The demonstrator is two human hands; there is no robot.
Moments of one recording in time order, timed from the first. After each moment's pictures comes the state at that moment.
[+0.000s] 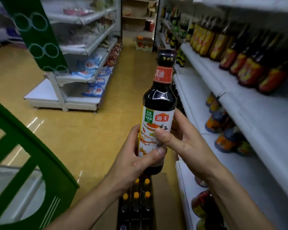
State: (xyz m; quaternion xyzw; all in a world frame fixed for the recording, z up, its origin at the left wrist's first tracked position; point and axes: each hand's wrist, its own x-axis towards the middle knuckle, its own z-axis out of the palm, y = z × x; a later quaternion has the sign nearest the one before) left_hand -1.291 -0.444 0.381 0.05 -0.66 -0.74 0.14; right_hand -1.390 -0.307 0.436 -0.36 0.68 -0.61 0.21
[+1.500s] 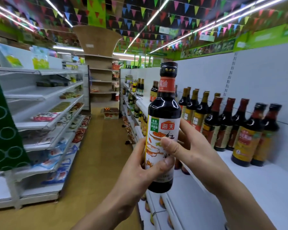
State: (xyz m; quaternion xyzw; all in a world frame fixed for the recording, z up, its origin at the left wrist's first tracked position) left_hand -1.353 -0.294 0.812 -0.11 -0.67 -0.72 0.12; right_hand -1.401 -0.140 0.867 -0.36 0.72 -0.60 0.02
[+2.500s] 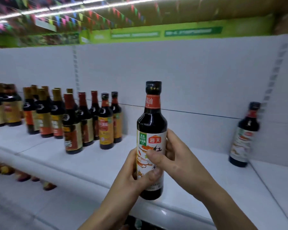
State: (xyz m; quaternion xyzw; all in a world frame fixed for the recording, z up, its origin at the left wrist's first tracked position) left_hand -1.401 -0.097 0.791 -0.41 -0.57 -0.68 -0.21; right_hand -1.304 0.029 0.845 0.03 0.80 -0.54 -0.25
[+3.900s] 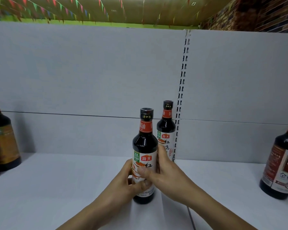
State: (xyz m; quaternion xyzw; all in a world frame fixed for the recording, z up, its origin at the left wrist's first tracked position) left_hand -1.344 0.160 0.761 -0.47 -0.60 -0.54 -0.35; right_hand -1.205 0.259 0.794 0.21 0.84 -0.42 -0.28
